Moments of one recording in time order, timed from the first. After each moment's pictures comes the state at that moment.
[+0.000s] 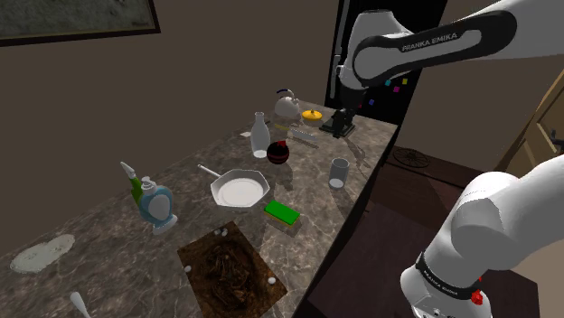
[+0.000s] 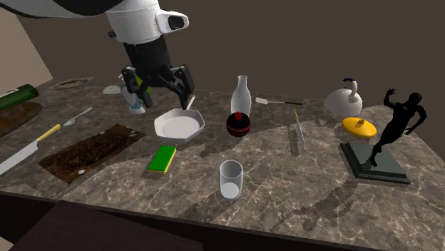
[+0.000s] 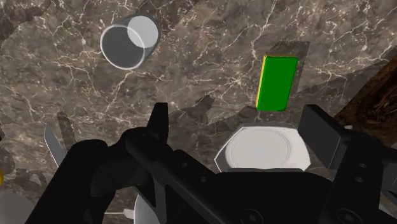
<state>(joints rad) -0.06 -0.50 -0.19 -2.44 -0.14 2.05 -0.28</state>
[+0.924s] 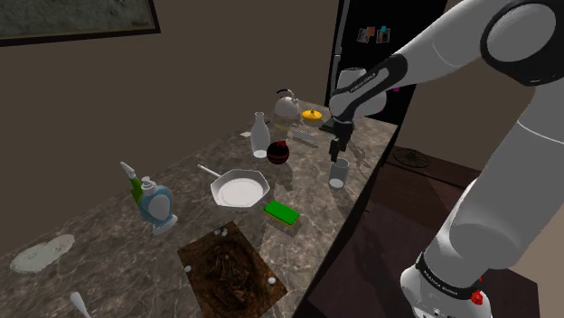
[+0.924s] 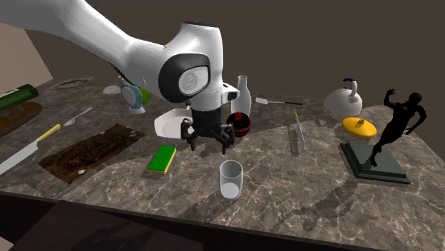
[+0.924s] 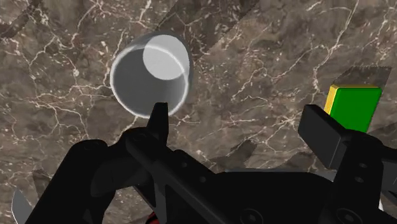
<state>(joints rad) -0.09 -0.01 -0.36 -2.38 -0.03 2.35 -0.52</state>
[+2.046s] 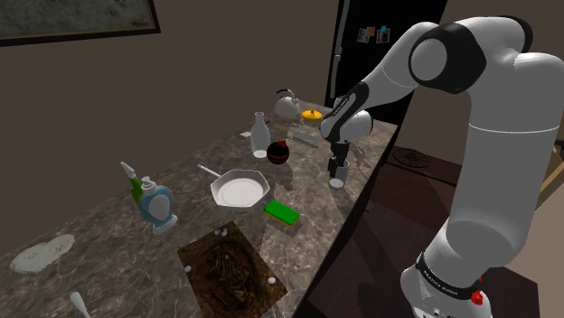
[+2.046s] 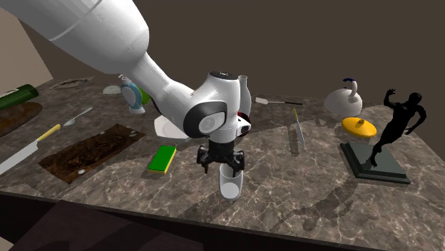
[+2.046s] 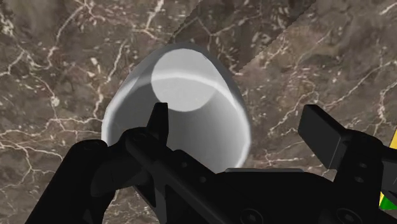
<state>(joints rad) -0.14 0.31 -0.34 -2.30 0.13 2.51 -0.68</state>
